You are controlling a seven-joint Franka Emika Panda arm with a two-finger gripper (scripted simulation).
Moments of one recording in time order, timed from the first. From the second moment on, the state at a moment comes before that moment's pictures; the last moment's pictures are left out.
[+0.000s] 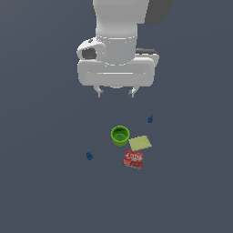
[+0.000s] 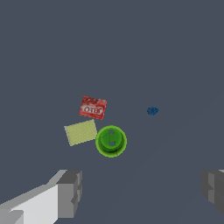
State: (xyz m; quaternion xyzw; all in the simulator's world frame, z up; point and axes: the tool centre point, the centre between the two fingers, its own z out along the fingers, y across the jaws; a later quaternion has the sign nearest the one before) arm 0.017 -0.001 0.359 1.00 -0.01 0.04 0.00
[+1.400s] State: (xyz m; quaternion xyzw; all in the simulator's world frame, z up) arm 0.039 -0.011 0.329 1.00 0.04 0.03 0.00
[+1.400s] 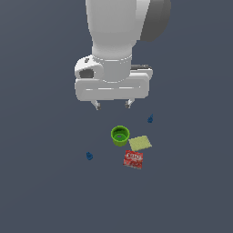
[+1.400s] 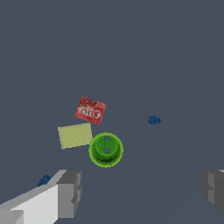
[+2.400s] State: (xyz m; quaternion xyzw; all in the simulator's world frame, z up) arm 0.088 0.028 0.210 0.94 0.33 0.01 0.02
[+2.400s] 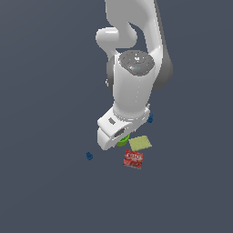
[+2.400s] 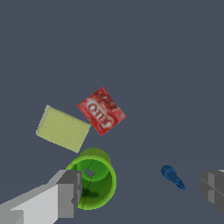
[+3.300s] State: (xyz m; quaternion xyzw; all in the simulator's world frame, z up) arm 0.104 0.072 0.094 0.82 0.57 0.00 0.01
